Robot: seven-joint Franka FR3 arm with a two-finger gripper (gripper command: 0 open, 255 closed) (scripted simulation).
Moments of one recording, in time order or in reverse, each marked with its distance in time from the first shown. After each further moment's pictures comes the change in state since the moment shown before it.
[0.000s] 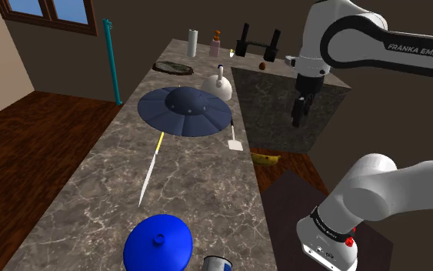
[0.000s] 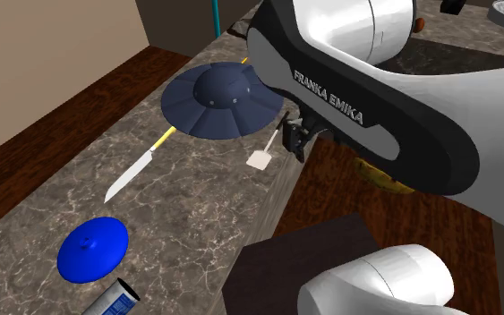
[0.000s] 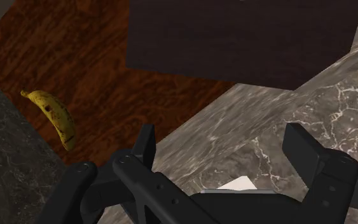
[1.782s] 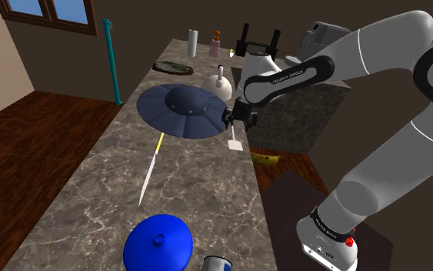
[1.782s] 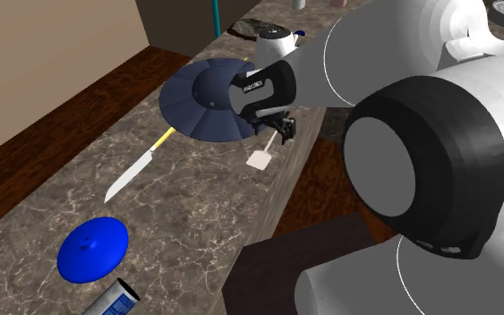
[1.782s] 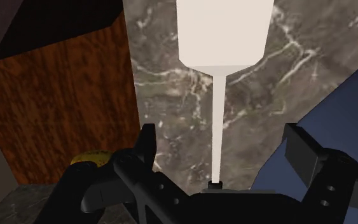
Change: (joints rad) arm -0.194 0.675 0.164 0.054 0.077 0.850 0.903
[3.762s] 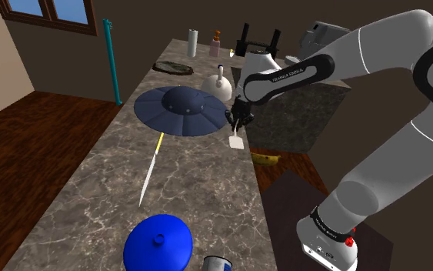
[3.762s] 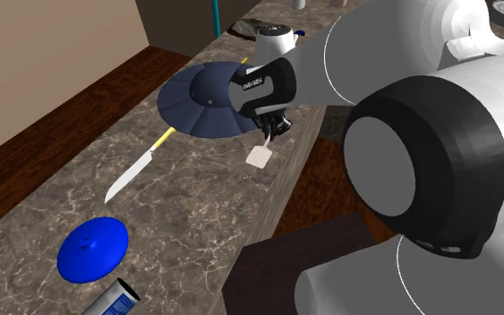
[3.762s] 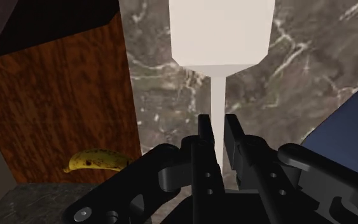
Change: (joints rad) arm 0.002 0.000 -0.002 0.015 0.002 -0.006 0.000
